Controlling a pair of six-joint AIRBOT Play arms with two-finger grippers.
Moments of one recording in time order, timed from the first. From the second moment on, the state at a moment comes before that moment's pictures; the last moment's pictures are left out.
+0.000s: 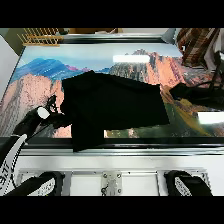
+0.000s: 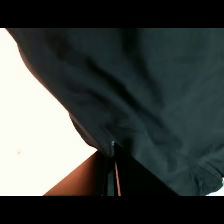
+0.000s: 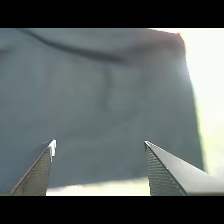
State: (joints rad) left arm -0.02 -1.19 0.69 1.16 -0.83 -1.70; right arm -0.11 -0.85 1.06 -1.27 1.10 1.65
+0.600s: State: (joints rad) left arm -0.02 -0.99 0.58 1.18 -0.84 -1.68; right arm -0.48 -1.04 0.49 -1.01 0.81 1.70
